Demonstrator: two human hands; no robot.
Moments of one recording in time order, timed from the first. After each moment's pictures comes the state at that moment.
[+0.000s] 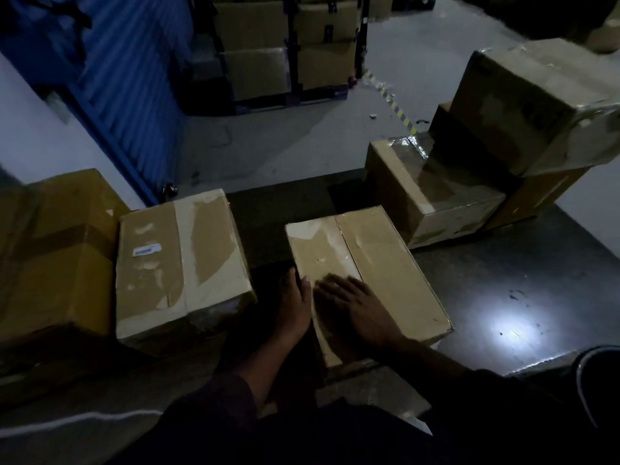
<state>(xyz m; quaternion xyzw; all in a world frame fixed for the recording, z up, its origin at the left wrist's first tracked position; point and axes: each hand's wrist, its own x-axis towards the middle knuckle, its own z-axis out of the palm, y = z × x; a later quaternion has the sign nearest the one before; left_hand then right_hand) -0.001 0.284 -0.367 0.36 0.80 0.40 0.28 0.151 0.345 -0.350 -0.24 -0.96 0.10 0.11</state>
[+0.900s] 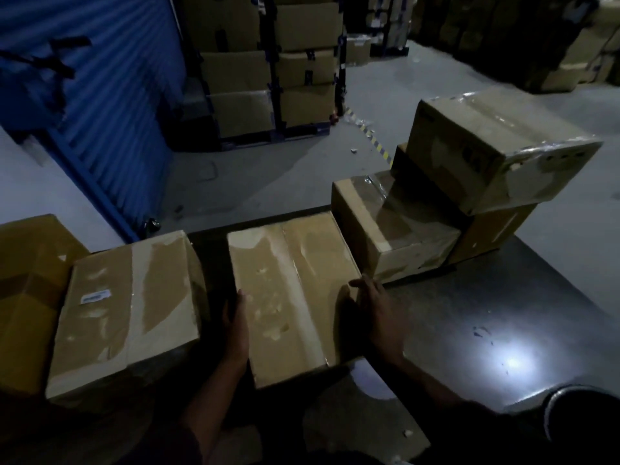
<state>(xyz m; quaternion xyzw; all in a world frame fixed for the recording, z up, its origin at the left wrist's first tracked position) -0.006 0.322 -0.335 0.08 0.70 0.63 0.32 0.224 0.398 -0.296 -0.53 -0.76 0.25 0.27</state>
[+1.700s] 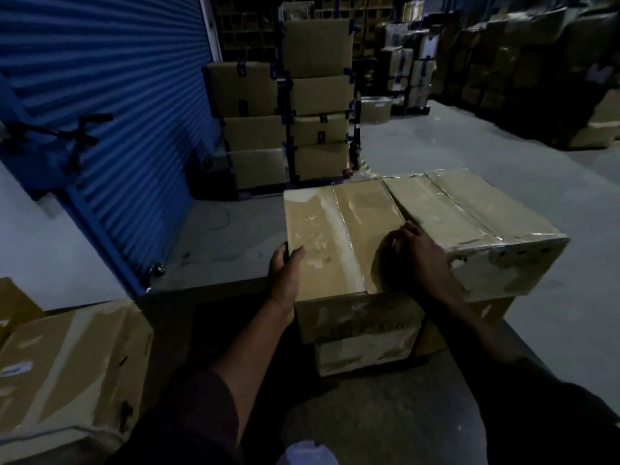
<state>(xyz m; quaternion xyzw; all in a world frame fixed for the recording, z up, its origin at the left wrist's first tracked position) 0.138 0.591 -0.189 0.23 0.62 0.67 0.33 0.343 0.701 -0.147 -0.46 -0.85 0.07 0.26</state>
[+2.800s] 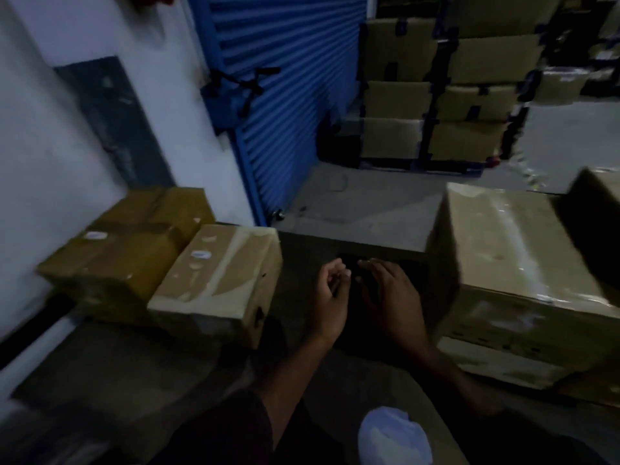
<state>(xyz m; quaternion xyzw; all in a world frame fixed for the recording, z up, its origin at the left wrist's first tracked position) 0.086 0.420 -0.246 0.19 0.72 0.65 0.15 0.170 0.508 -0.225 -0.21 -0.91 0.20 0.30</state>
